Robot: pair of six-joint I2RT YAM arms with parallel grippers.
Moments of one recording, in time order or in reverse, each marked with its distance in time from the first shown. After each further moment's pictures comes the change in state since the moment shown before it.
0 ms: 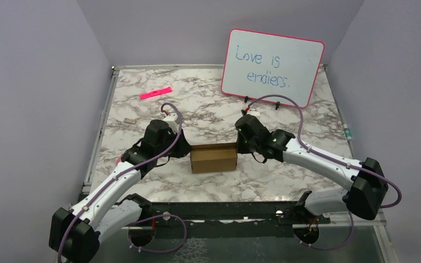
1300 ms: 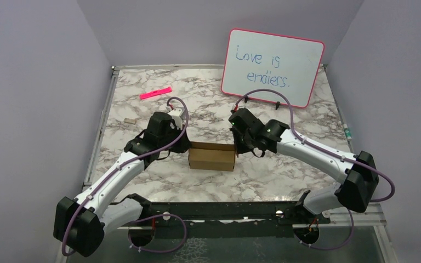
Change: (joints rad) left arm 0.017 0.107 0.107 -0.079 0.012 0.134; right arm 0.006 0.078 0.157 -0.192 -0.097 -0.193
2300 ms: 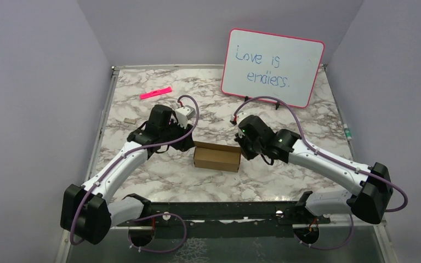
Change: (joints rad) left arm 0.061 0.107 0.076 -0.036 0.142 0.318; right arm 0.001 -0.145 -0.137 0.062 0.002 -0.322
